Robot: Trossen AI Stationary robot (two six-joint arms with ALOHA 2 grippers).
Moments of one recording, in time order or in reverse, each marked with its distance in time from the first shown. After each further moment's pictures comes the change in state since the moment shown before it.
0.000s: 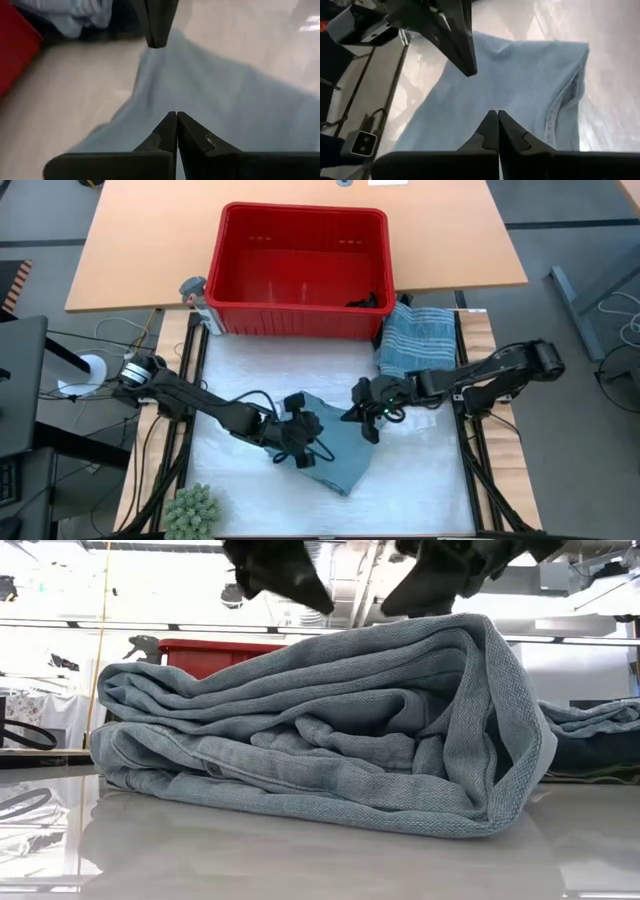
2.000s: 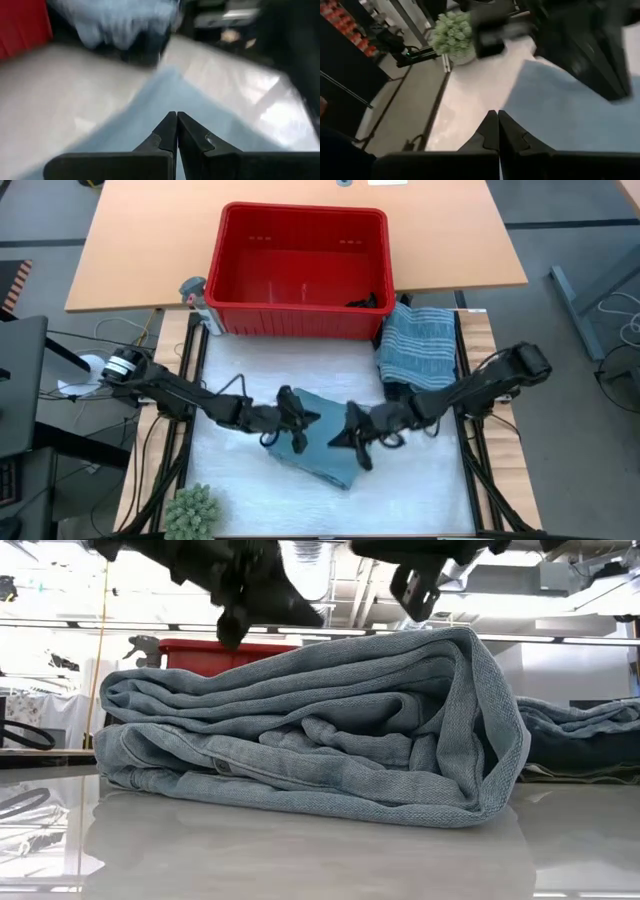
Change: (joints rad) left arm 0.073 -0.169 -0.445 0.654 0.024 -0.141; right arm 0.167 0.128 -0.001 0.333 0.086 0.059
